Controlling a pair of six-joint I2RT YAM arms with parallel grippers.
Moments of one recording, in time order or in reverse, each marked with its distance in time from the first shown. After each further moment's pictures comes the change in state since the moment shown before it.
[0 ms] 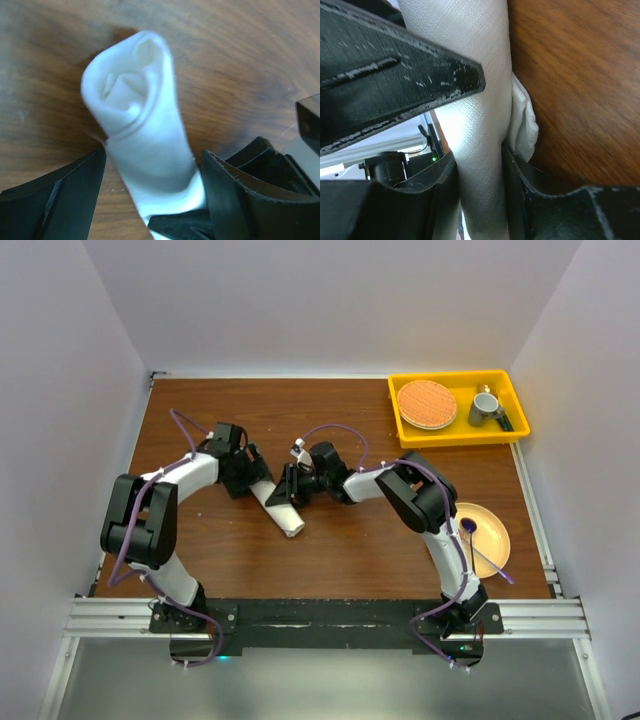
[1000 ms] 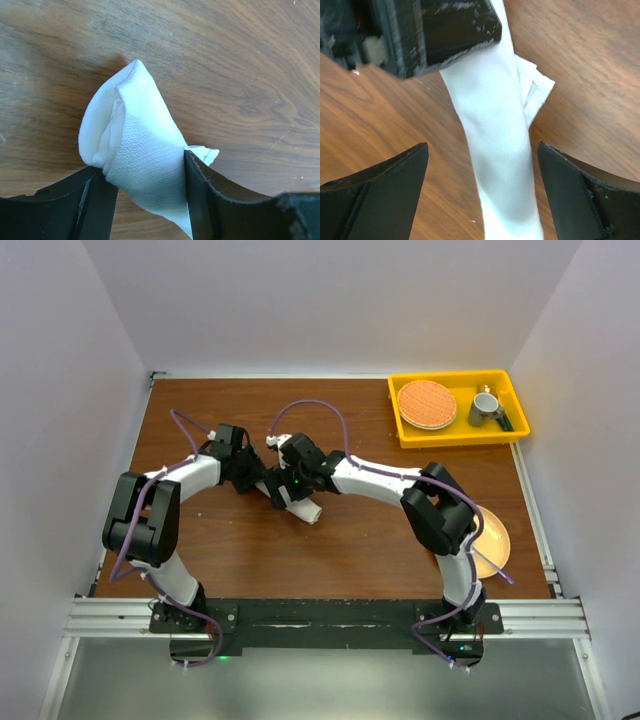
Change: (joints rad) left arm -0.015 0.019 -0.021 0.105 -0.019 -0.025; right arm 0.132 -0.212 0.240 -0.806 0.608 -0.704
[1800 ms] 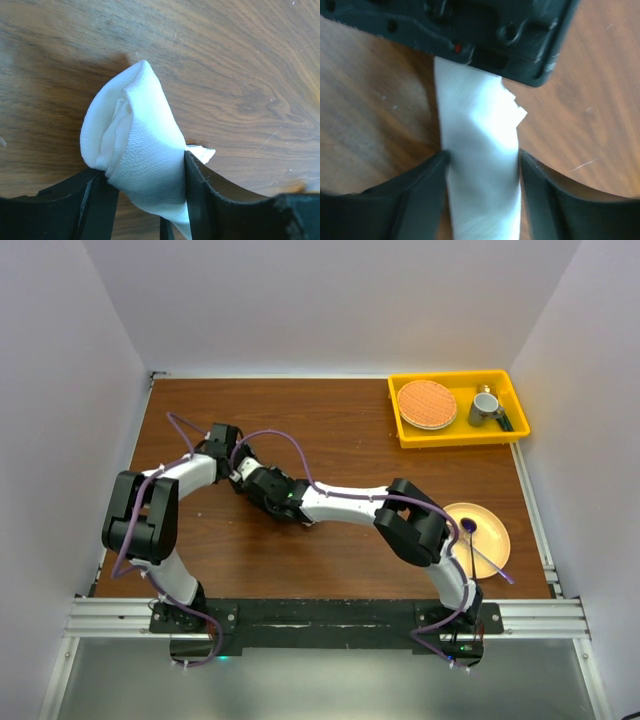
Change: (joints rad) left arm 0.037 0.012 0.000 -0.002 0.078 -0.002; right arm 0.225 0.109 0.095 -0.006 0.596 -0.349
